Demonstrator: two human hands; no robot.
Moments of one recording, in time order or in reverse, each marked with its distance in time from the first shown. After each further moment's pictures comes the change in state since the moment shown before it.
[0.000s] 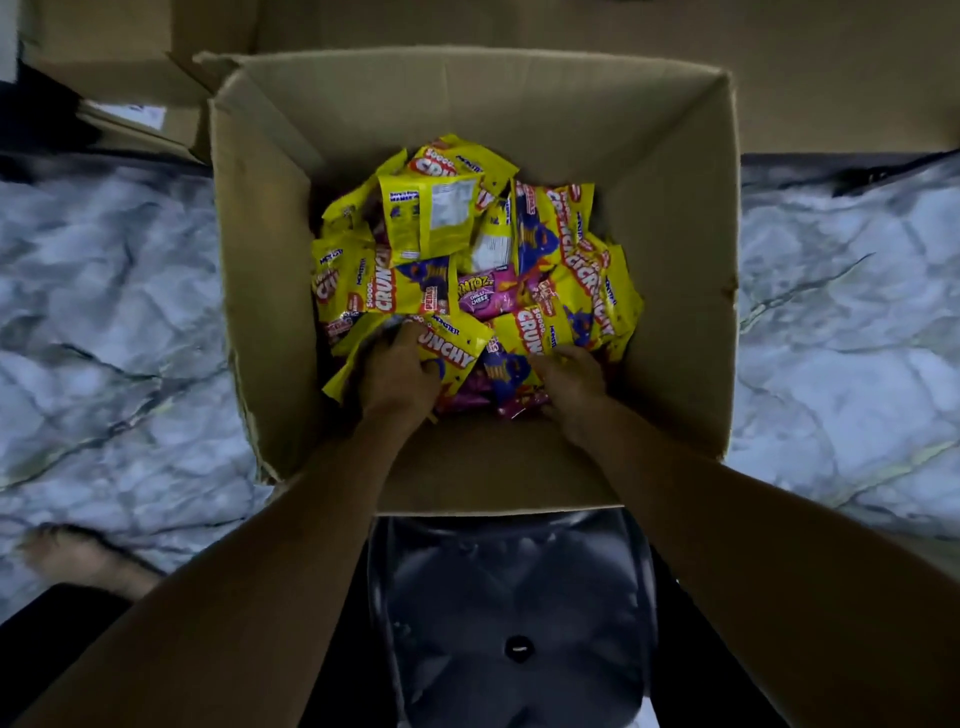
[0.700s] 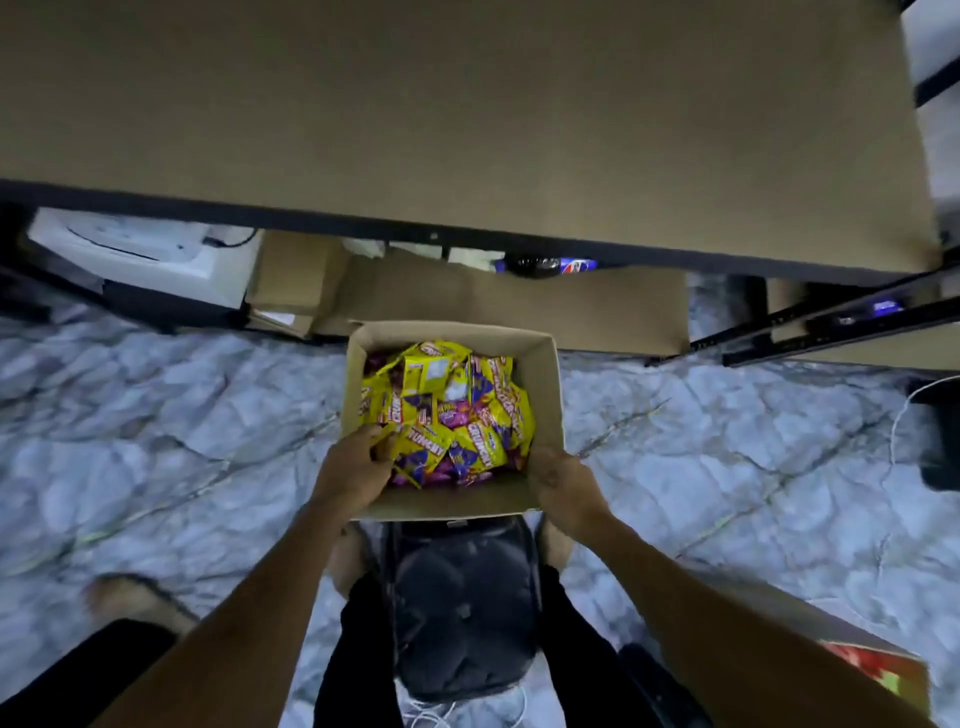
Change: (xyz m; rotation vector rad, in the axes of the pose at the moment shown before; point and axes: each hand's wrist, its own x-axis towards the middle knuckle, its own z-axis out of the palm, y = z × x) left_hand -0.221 0.127 -0.315 0.012 -0.030 0.130; right_hand -0.379 -0.149 -0.158 -0.788 -0.025 -0.600
